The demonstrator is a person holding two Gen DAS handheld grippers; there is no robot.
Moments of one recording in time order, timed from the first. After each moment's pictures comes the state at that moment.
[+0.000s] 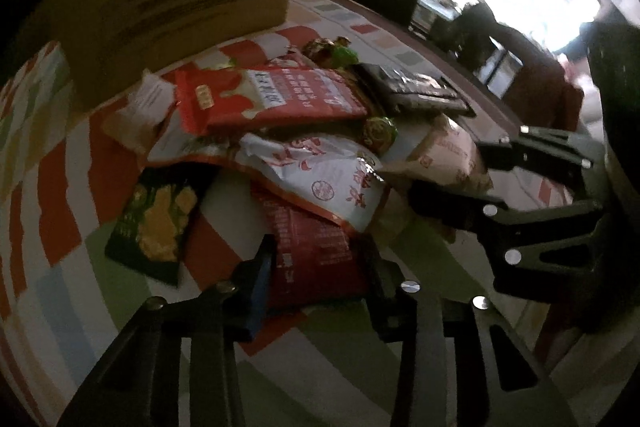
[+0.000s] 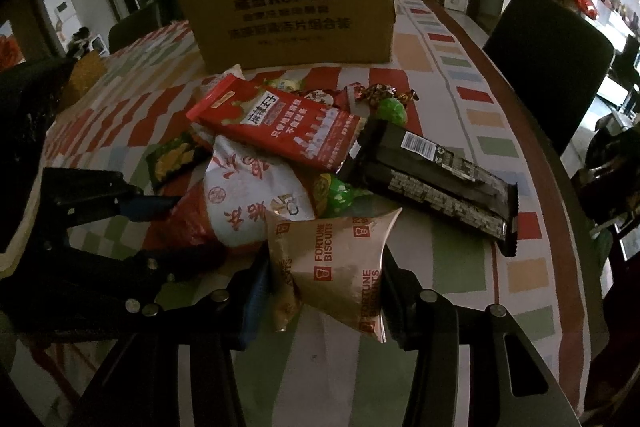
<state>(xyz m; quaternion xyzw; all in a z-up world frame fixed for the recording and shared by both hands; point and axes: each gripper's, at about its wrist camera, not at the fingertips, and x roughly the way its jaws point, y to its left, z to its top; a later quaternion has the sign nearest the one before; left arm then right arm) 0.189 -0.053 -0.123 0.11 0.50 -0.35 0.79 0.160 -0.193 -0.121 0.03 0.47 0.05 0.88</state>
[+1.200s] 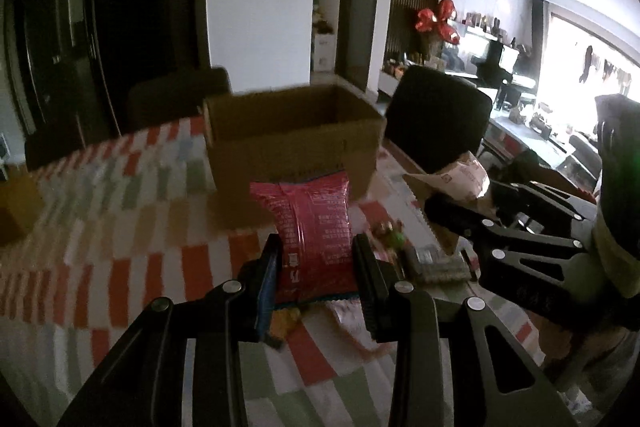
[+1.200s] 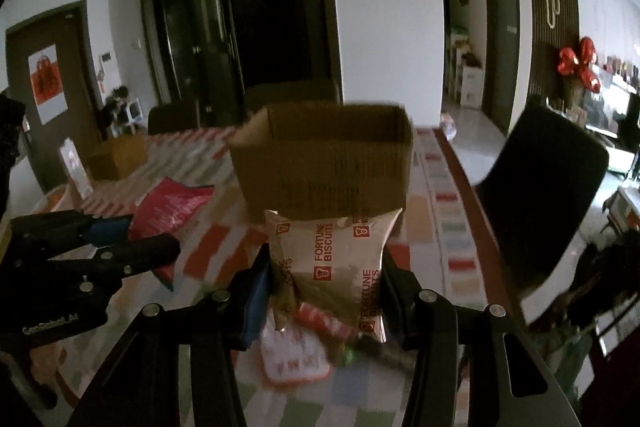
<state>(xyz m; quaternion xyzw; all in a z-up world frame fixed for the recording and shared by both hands) 0.183 -0.018 0.032 0.05 0.33 -0.21 0.92 0.174 -0.195 0.010 0.02 0.29 0.09 0.95</state>
